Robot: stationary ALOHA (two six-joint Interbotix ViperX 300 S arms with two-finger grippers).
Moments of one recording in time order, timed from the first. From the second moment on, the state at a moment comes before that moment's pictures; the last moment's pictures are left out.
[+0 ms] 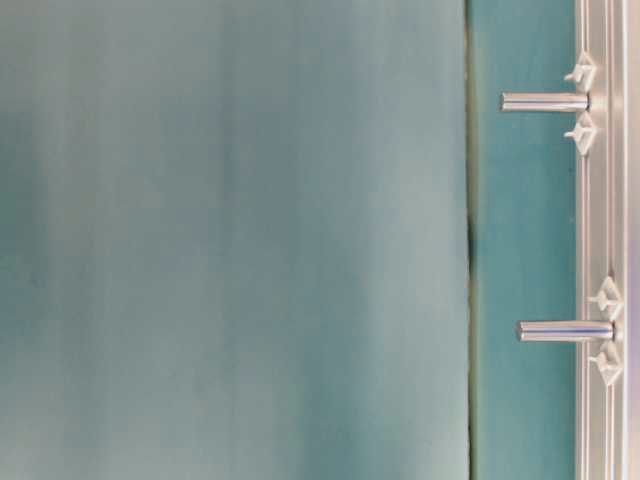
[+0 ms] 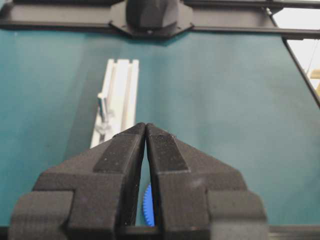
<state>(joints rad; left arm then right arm) 0.00 -0.96 1.17 0.00 -0.29 0.00 0.00 -0.97 1.19 0.00 -0.29 0.01</state>
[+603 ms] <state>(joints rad) -0.10 -0.51 0.96 0.02 -0.04 -0.04 -0.01 -0.95 1.13 0.06 0.24 0.08</state>
